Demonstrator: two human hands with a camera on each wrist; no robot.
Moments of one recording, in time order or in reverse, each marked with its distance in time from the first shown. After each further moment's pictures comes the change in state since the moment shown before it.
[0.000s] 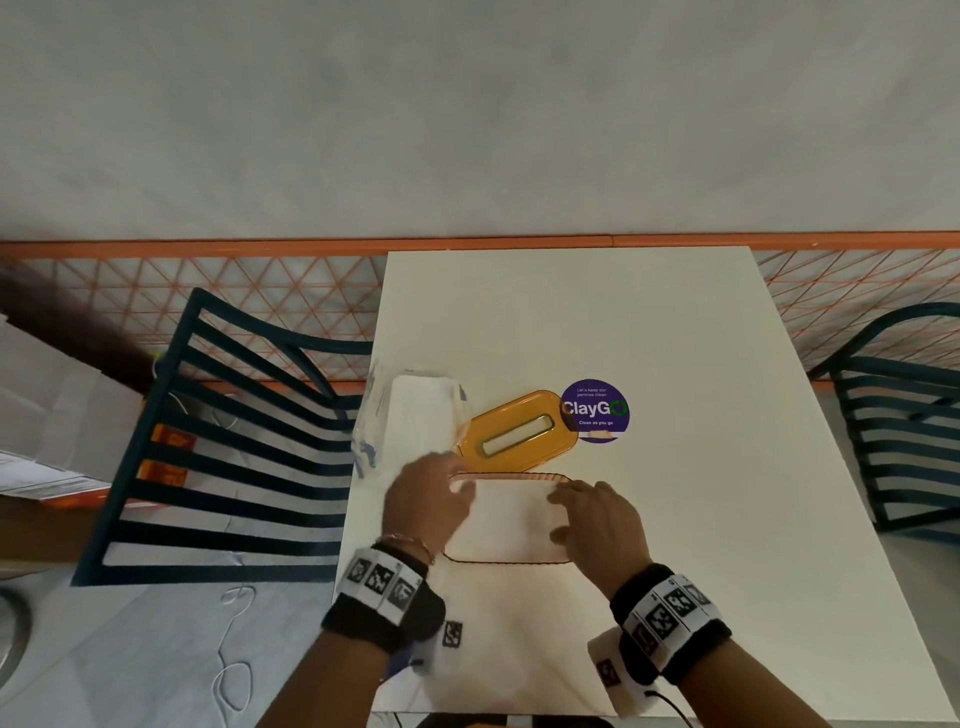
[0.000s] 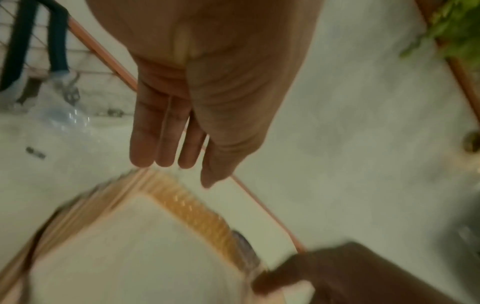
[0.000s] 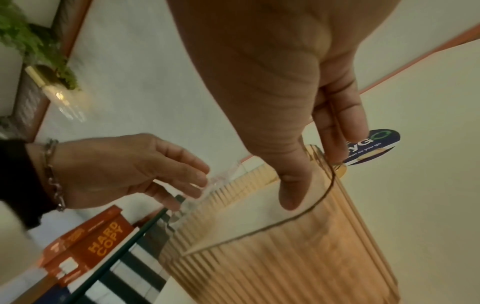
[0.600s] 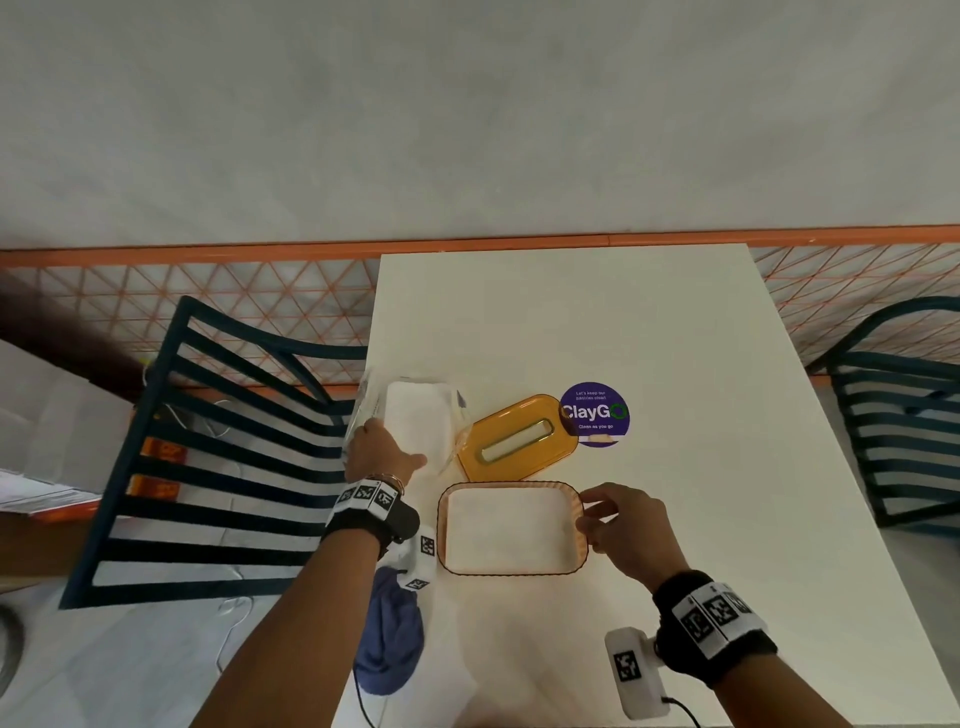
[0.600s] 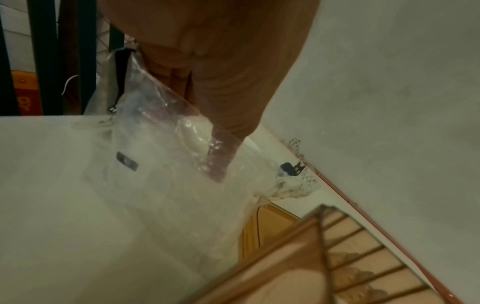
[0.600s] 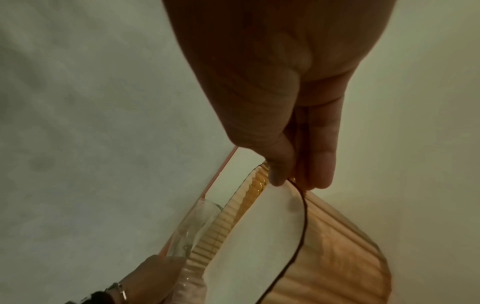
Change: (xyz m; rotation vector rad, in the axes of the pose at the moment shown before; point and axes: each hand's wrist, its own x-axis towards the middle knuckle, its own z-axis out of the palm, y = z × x) left_hand 0.106 -0.066 0.013 0.131 0.001 -0.523; right_hand 0.008 0.039 0.006 0.688 0.012 0.312
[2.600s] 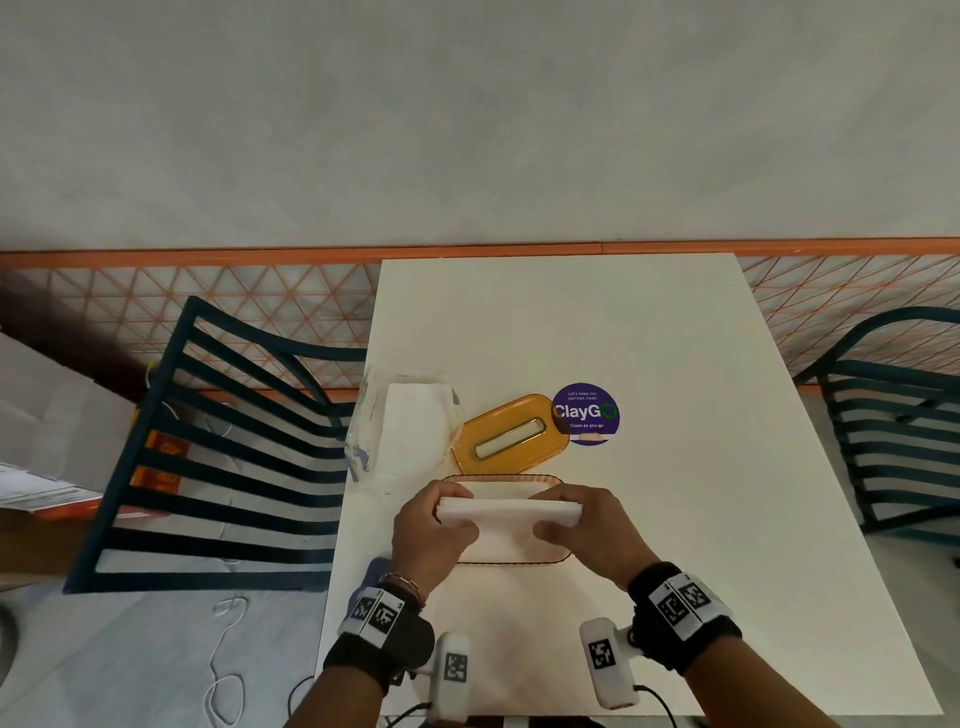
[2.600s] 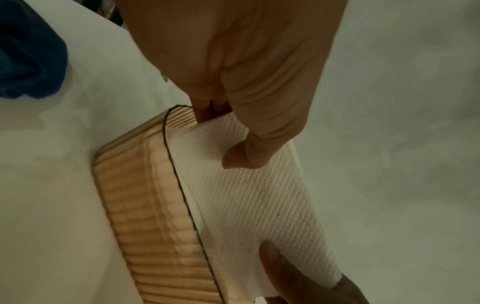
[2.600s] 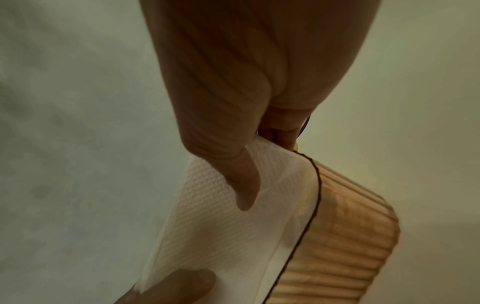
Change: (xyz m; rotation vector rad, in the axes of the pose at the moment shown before) left_hand -0.156 -0.015 0.009 -0.685 -0.223 0.251; right_hand -0.016 -0.009 0.010 0.162 -0.168 -0.208
